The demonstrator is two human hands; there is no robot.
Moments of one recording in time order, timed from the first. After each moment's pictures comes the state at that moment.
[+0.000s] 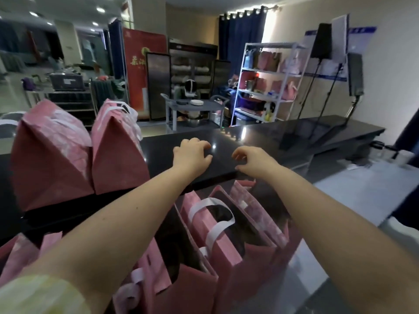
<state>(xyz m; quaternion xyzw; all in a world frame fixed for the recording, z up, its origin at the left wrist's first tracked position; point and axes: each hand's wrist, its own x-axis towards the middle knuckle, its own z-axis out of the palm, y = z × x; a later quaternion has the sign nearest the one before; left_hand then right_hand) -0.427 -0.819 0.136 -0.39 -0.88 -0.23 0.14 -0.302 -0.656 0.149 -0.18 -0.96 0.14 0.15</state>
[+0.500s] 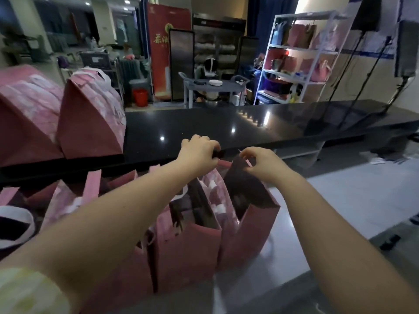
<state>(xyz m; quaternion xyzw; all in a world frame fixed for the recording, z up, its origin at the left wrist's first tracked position) -0.331 -0.725 0.101 -0.40 -0.90 -0.12 0.09 -0.224 -0.543 0.092 -0.14 -0.97 0.19 0.11</state>
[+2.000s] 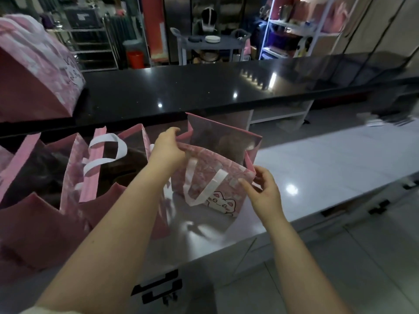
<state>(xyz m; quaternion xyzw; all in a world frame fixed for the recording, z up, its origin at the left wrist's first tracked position) -0.241 -0.654 0.035 -0.14 -0.91 -0.38 -0.03 -0.068 -0.483 -0.046 -0.19 -0.73 0.61 0.26</state>
